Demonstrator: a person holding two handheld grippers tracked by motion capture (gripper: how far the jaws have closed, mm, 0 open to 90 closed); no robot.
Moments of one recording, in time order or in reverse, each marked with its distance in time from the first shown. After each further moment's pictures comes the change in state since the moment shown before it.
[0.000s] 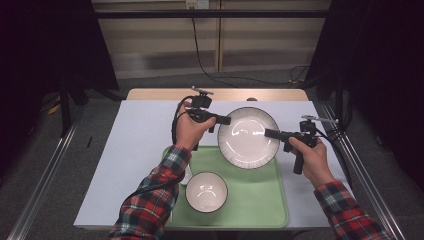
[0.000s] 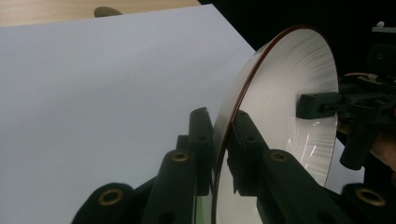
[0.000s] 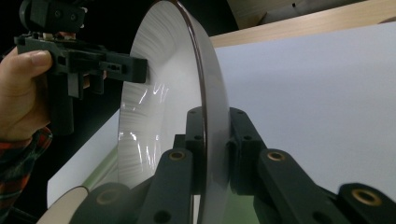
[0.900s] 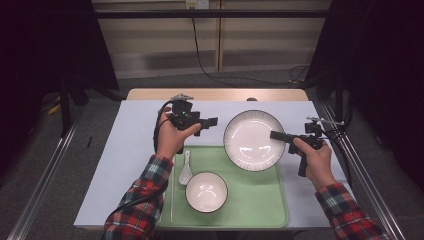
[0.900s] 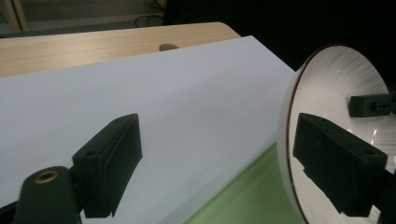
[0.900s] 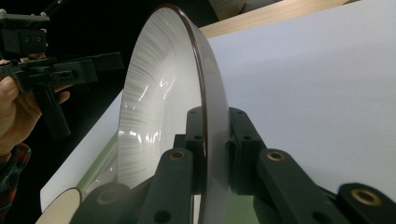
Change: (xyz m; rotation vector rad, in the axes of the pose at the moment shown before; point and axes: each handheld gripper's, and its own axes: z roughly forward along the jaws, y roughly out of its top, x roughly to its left) left arm 0.026 -0.030 -0.038 -0.163 0.172 0.071; right arm -0.005 -0.003 -0.012 0.021 -0.076 0.082
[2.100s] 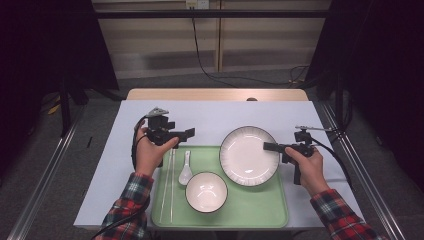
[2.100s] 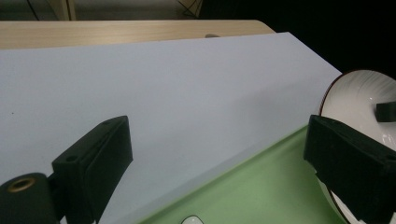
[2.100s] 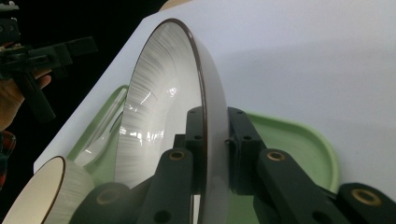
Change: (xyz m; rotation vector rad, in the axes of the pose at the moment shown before) left arm 0.031 -0.045 -0.043 -0.049 0.103 -0.028; right arm -0.003 -0.025 0.018 0.113 -0.008 -0.005
